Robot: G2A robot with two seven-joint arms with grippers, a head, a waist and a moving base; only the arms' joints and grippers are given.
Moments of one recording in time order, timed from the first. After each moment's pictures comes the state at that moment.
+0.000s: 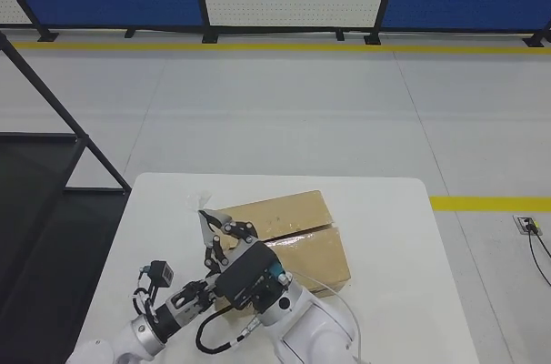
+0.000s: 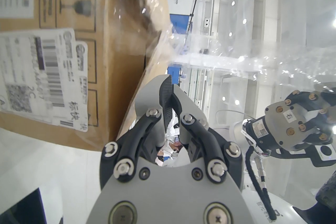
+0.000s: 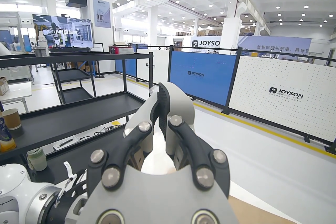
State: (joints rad) left arm 1.49 -1.19 -1.60 -1.89 -0.36 0.11 -0.78; right arm -1.04 -1.62 0.88 -1.85 -1.57 -0.10 -0.04
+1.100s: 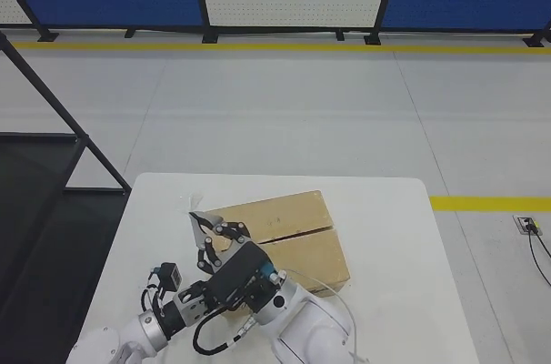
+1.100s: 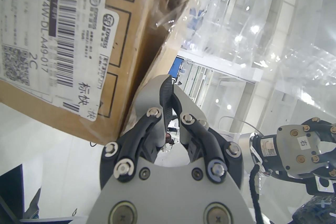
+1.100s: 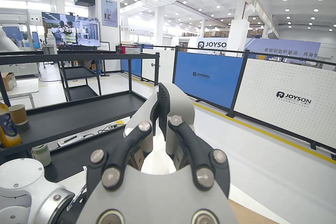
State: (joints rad) left arm 1.45 -1.17 -1.57 -1.87 -0.40 0.27 -0.75; right arm -1.02 -1.63 0.88 -1.83 -1.57 -0.14 -0.05
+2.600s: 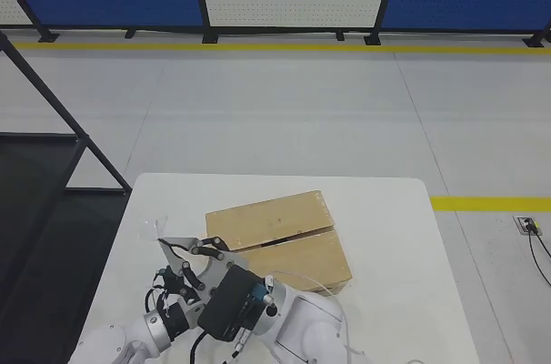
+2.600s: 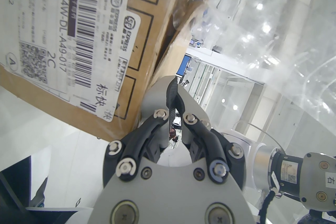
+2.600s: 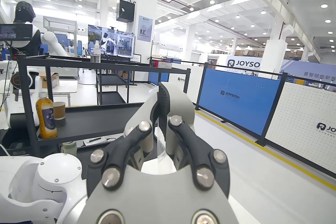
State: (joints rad) left arm 1.44 -1.14 -1.53 -1.86 -0.39 0.31 -0.75; right arm -0.98 -1.63 0.86 -1.78 -1.53 -0.35 -0.17
